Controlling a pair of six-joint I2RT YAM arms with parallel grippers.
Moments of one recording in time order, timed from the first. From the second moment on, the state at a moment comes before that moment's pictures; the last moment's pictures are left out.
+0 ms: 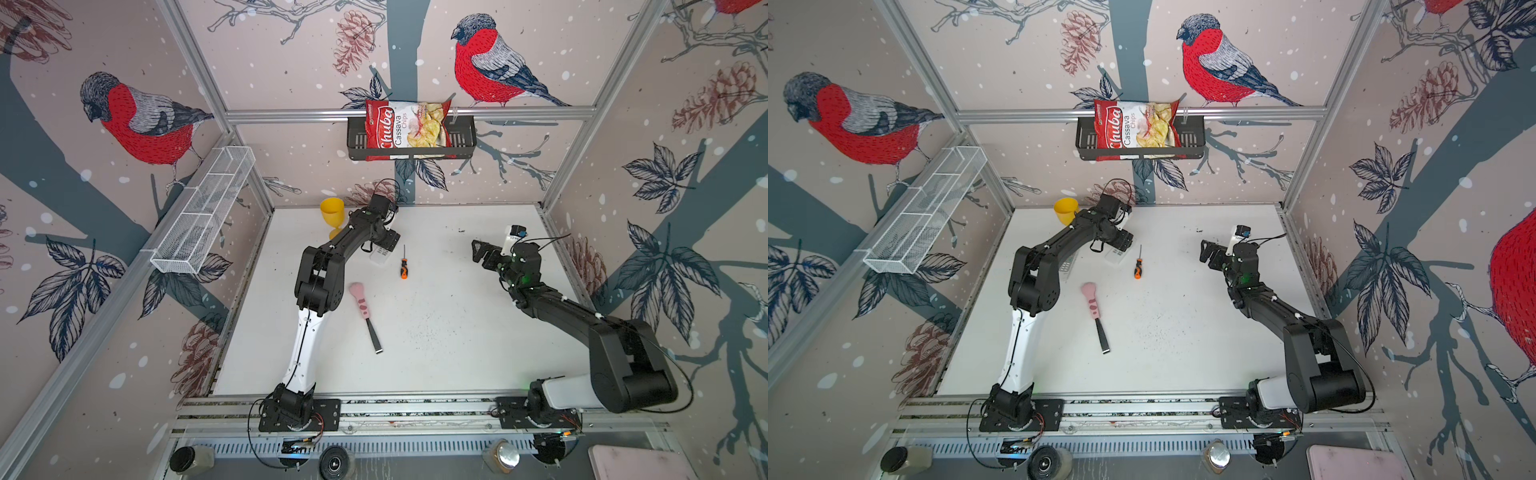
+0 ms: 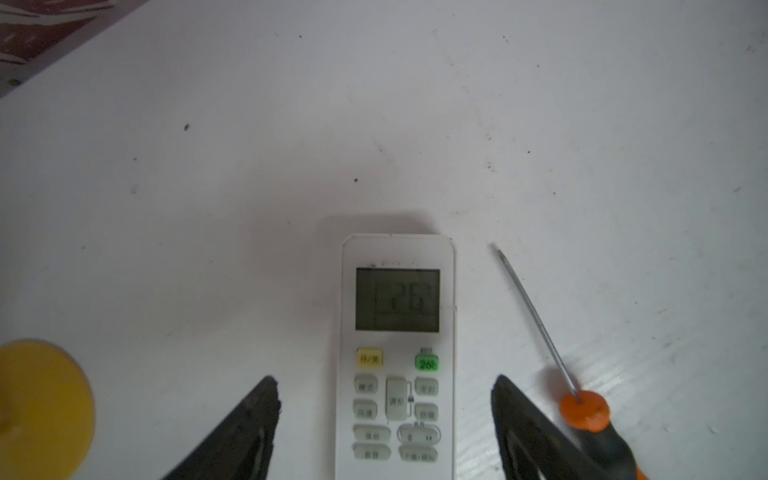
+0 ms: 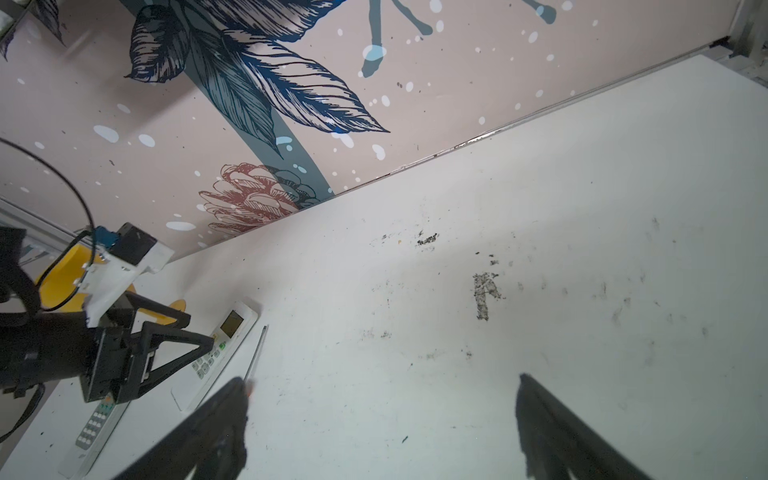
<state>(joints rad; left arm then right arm) -0.38 2.38 2.06 -0.74 0.07 0.15 0.23 1.41 0.65 0.43 -0.08 0.42</state>
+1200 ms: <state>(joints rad) -0.38 2.49 2.15 -0.76 0.10 0.14 0.26 1.40 0.65 0.41 -0.06 0.39</state>
